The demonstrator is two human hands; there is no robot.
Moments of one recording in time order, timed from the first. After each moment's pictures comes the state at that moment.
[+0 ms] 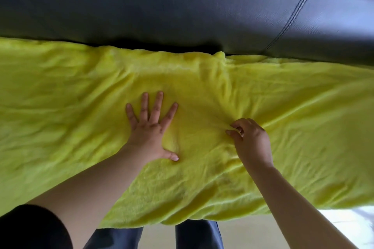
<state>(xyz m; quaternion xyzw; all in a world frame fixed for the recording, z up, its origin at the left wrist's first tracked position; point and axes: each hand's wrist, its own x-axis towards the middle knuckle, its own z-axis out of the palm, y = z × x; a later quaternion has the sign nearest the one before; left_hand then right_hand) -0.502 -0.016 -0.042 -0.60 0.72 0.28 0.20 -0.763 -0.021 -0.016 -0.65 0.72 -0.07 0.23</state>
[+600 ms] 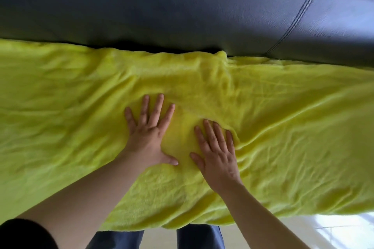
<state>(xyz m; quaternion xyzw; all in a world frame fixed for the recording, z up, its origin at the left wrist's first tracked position) -0.497 -0.010 -0.036 -0.61 0.73 0.26 0.18 -0.712 0.032 -0.045 -0.80 0.57 0.07 0.18</state>
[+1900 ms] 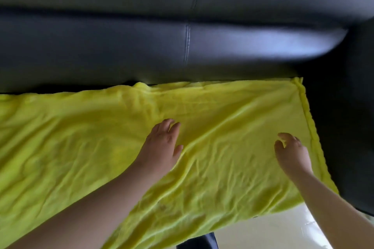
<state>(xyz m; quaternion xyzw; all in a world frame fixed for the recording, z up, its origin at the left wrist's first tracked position) -0.685 -0.066 0.028 -0.55 0.77 0.31 -0.06 -1.014 -0.045 0.060 -0.45 0.87 0.04 0.18</state>
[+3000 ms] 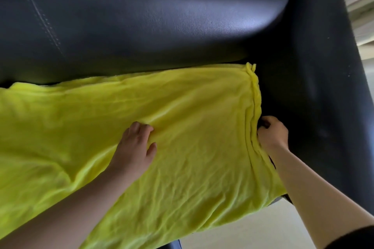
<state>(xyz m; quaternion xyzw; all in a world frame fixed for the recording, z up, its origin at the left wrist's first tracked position) -0.864 -0.070 -0.033 -0.61 0.74 0.29 -0.05 -1.208 -0.078 -0.003 -0.30 0.91 -0.08 0.28</state>
